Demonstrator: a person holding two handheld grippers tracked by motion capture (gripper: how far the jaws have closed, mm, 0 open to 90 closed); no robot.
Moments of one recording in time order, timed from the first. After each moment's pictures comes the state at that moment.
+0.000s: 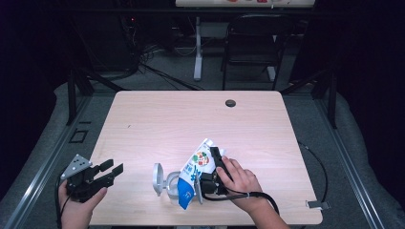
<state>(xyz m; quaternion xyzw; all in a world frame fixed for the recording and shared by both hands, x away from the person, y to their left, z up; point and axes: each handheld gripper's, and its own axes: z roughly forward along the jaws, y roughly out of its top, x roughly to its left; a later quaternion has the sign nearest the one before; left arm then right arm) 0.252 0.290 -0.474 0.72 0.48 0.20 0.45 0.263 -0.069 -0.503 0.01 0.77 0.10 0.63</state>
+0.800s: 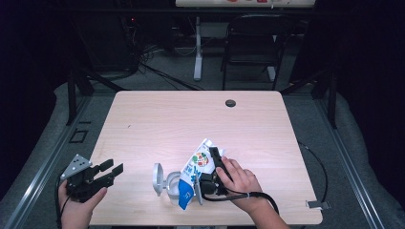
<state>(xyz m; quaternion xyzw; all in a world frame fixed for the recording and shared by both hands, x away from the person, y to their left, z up) 0.252 0.290 -0.474 0.72 0.48 0.20 0.45 0.263 -0.069 -0.502 0.01 0.77 0.12 0.63</state>
